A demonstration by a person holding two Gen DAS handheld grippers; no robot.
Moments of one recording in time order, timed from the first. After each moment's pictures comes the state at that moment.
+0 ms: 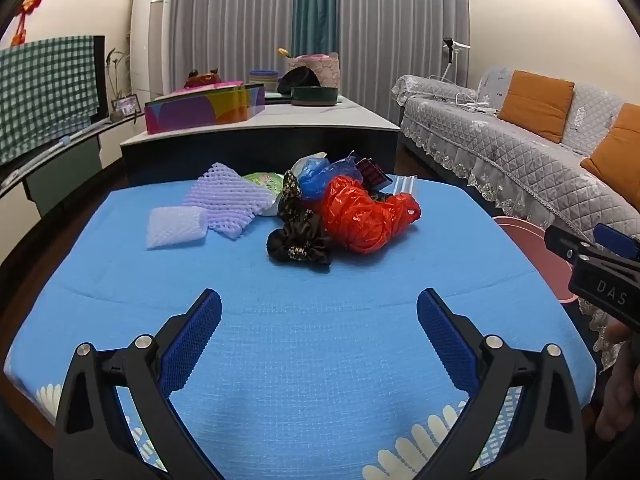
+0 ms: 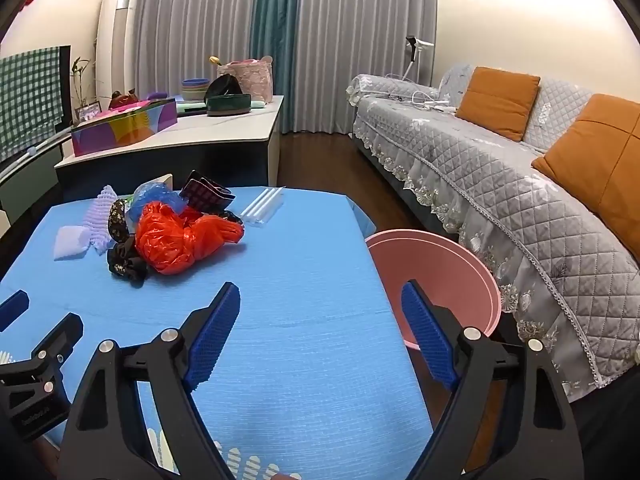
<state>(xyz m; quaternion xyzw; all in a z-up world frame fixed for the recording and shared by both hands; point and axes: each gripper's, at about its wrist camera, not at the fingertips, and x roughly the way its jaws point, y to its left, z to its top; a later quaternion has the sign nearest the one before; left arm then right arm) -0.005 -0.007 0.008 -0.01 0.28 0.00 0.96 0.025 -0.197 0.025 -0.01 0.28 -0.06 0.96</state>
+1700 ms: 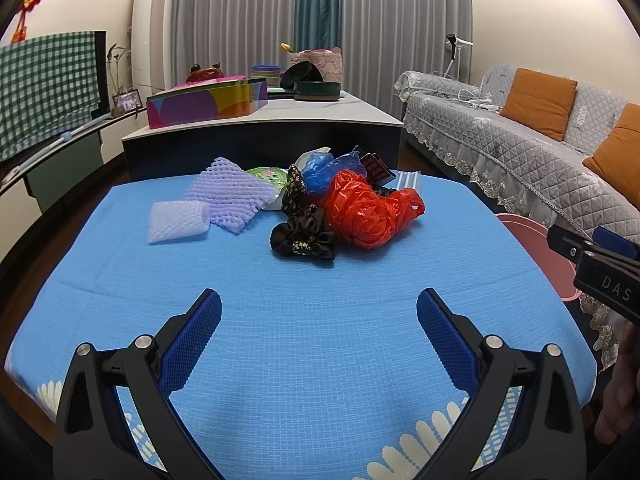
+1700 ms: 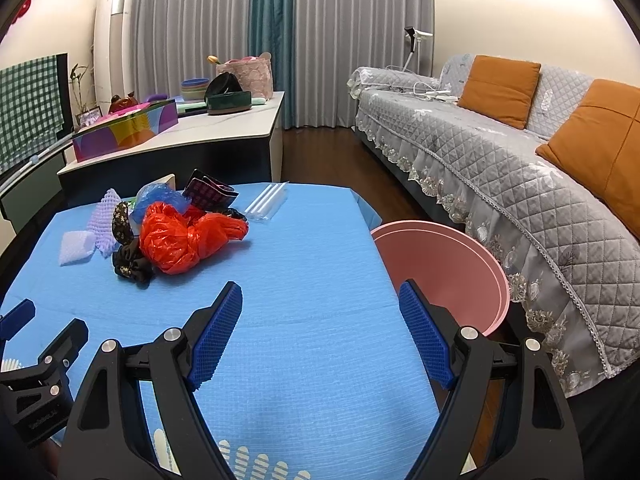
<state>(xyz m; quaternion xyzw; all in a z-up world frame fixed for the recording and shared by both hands) -0.004 0.000 0.005 -0.01 0.29 0.00 0.96 0.026 -0.194 0.020 0.01 0.29 -0.05 0.96</state>
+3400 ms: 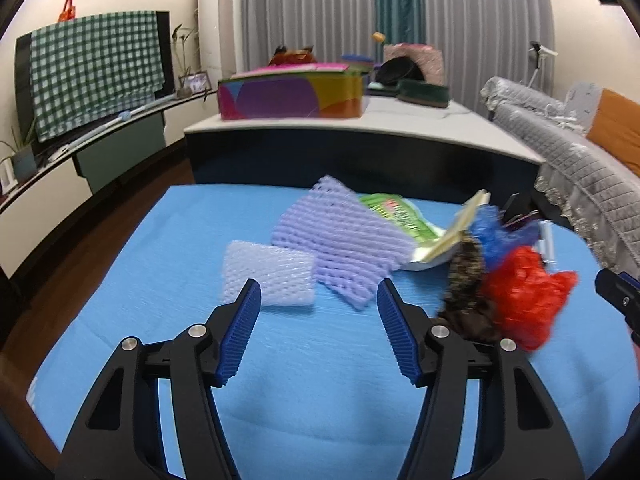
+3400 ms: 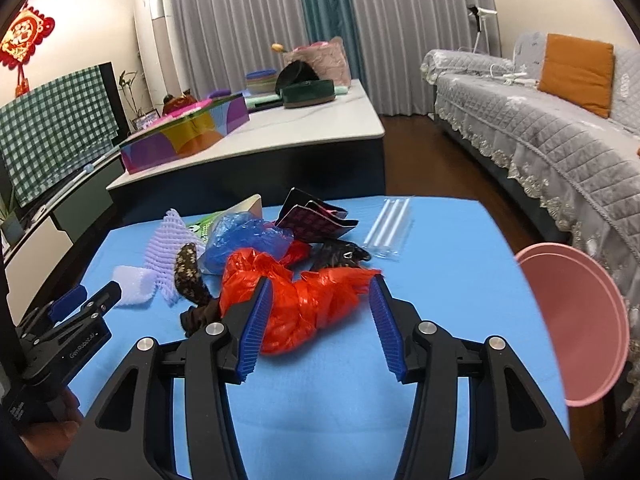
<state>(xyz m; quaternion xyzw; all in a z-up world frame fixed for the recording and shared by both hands) 0.113 0.096 0.001 -0.03 0.31 0.14 0.94 0.147 -0.122 0.003 0.07 0.32 0.08 0.94</state>
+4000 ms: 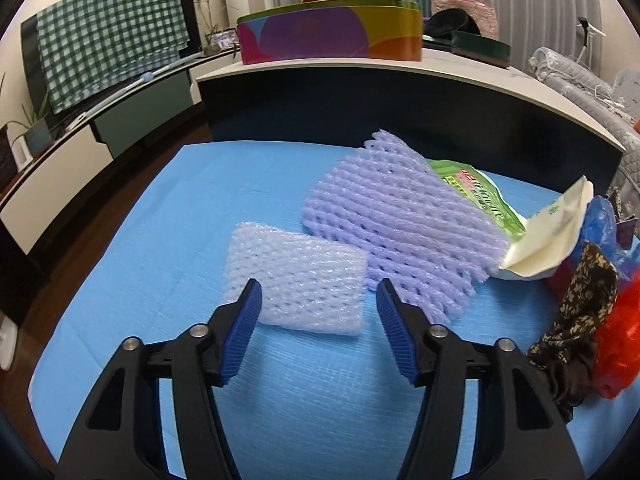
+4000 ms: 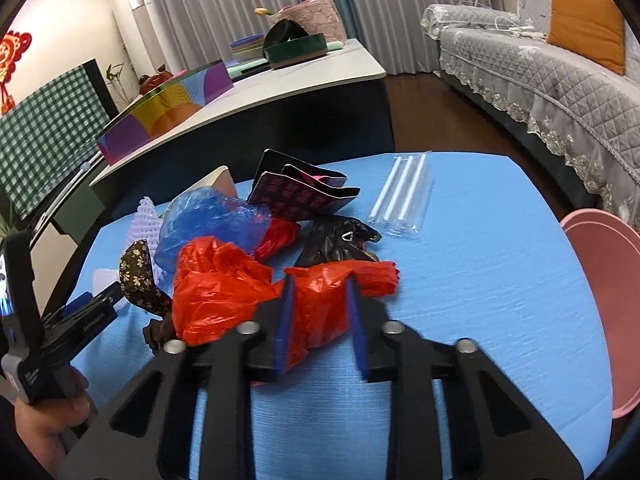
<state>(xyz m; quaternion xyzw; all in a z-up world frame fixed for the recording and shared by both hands) 0.171 0.124 -0.031 -0.04 0.38 0.21 0.90 0.191 -0.127 -0.032 0.10 0.37 0.10 0.92</state>
